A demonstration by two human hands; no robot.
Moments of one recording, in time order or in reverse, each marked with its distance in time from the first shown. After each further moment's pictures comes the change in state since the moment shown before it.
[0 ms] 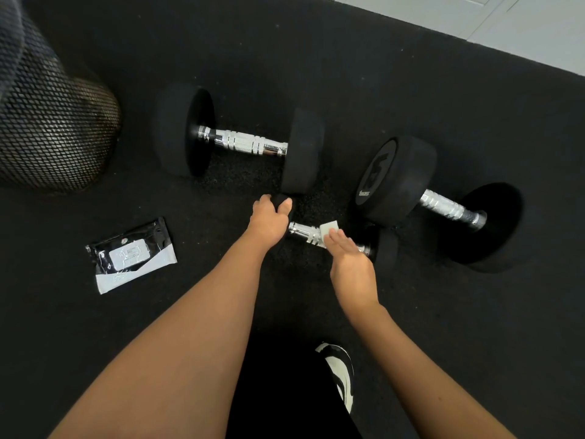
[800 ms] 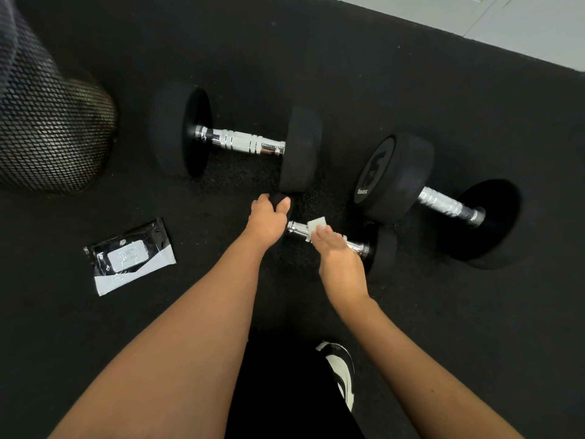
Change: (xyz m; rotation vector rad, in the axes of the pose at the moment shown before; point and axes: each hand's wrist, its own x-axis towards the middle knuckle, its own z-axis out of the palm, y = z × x) left_hand 0.000 0.001 0.000 0.013 0.010 0.002; right_hand 0.006 -0.018 -0.003 -0.043 -0.008 -0.097
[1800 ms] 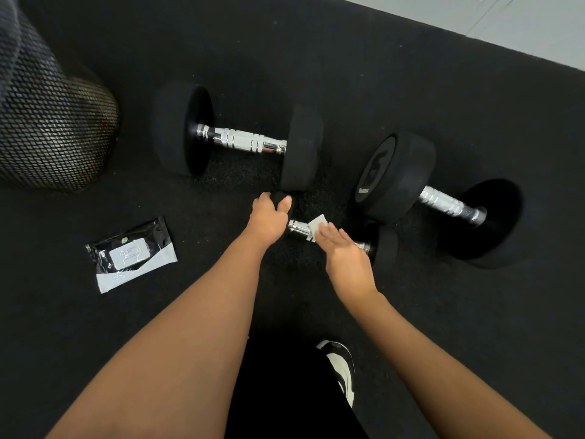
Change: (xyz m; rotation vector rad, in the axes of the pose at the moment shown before) left_hand 0.000 0.000 0.000 -0.002 -0.003 -0.003; right_hand 0.004 0.015 -0.003 0.013 -0.092 -0.051
